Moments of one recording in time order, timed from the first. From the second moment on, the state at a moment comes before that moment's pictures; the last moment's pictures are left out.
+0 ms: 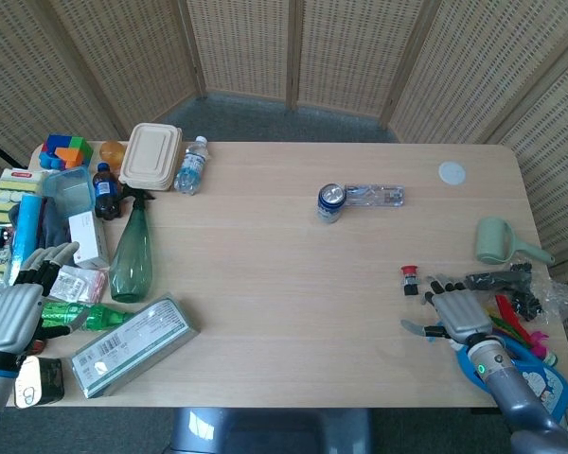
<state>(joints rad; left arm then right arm) -0.18 -1.03 -0.07 -1.86 1.44 1.36 -0.07 0.48 -1.14 0.03 -1.72 -1.07 0.90 -0.45</state>
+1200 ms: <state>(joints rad) -0.17 -1.04 -0.06 -1.90 1.43 1.37 -0.02 0.52 -1.37 0.01 -1.22 -1.29 0.86 -0.13</state>
